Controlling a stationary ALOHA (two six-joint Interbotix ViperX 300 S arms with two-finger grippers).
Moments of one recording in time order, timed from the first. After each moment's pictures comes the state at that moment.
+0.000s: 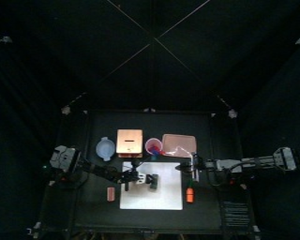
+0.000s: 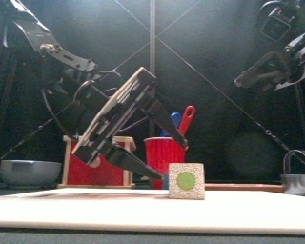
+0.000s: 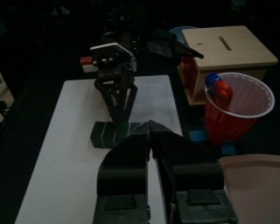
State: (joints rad) left arm -0.20 0.25 0.64 -0.81 -0.37 -0.71; right arm 0.01 -0.72 1.22 0.00 -0.28 0.02
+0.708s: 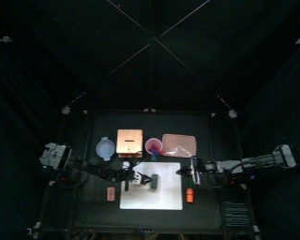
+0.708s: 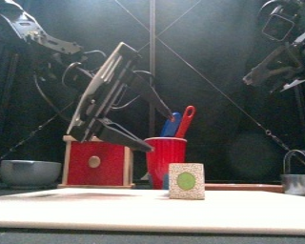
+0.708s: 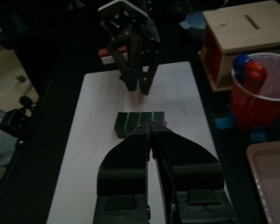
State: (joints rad) left arm -0.20 0.10 0.73 -0.67 -0.38 -0.62; right arm 0.10 -0.73 1.22 0.11 -0.23 0.04
